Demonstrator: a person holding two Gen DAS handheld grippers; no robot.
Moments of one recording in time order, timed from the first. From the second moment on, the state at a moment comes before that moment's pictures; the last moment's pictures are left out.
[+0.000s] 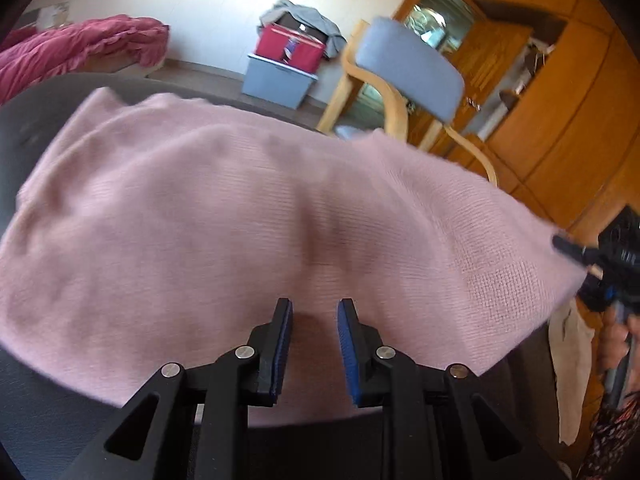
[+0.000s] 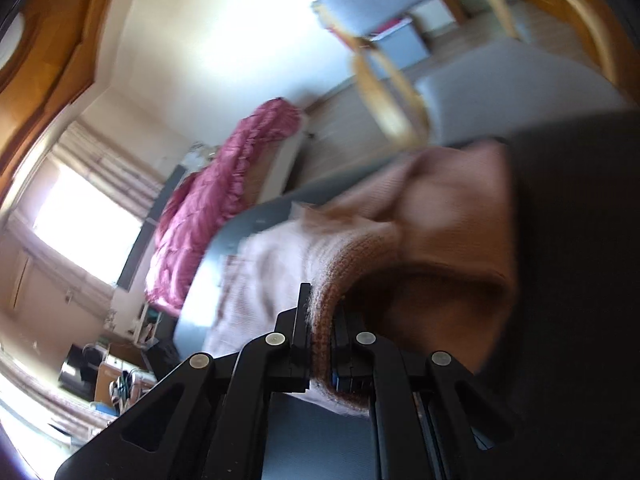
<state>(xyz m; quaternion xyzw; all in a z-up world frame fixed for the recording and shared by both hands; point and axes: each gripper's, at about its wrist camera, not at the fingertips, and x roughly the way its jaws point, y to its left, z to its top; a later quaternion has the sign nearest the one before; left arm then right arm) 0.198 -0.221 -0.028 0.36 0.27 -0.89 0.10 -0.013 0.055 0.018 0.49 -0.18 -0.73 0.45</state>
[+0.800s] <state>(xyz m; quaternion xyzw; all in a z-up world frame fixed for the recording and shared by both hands) 0.120 -0.217 -0.050 0.33 0.31 -0.89 0.02 -0.121 0.020 -0.040 0.49 -0.10 -0.72 0.48</state>
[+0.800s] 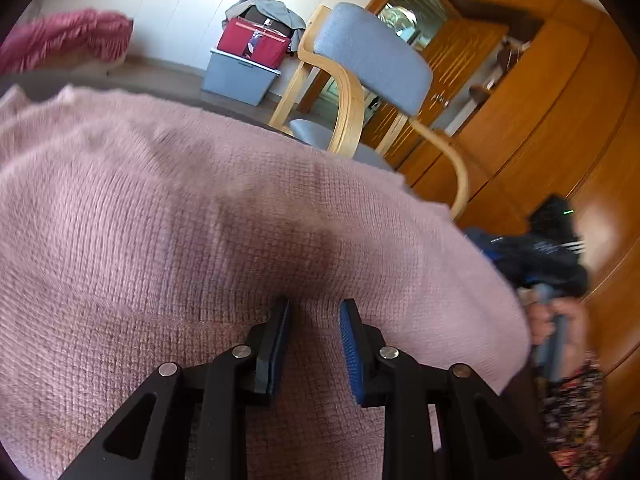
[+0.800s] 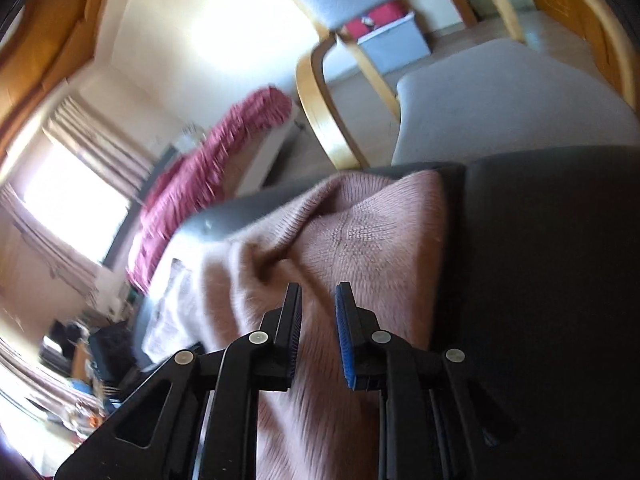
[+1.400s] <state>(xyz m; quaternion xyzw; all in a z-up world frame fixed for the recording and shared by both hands) 0.122 -0.222 -0.053 0.32 0.33 -0.89 0.01 -0.080 -0.001 -0.012 0.37 0.00 -0.81 0.46</state>
